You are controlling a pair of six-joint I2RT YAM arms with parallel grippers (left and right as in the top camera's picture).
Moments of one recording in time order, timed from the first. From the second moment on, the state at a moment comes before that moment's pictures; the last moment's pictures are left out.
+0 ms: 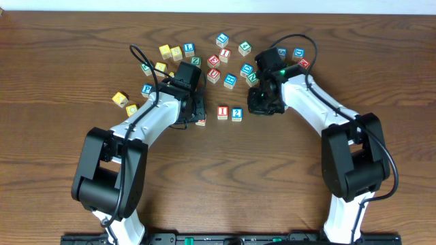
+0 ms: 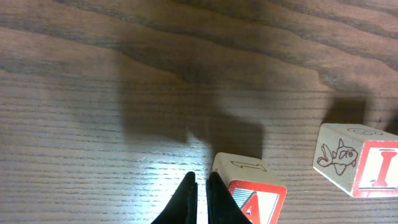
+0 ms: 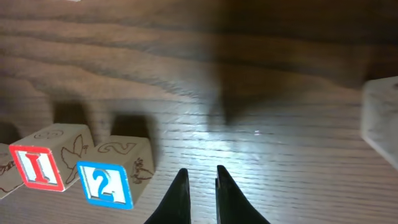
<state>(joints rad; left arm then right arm) -0.35 1.88 1.20 -0.60 0.04 -0.43 0.38 2.04 1.46 -0.78 -0.16 0.43</state>
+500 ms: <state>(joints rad) -0.40 1.88 1.20 -0.56 0.04 -0.46 0.41 2.04 1.41 -0.72 -0.17 0.47</state>
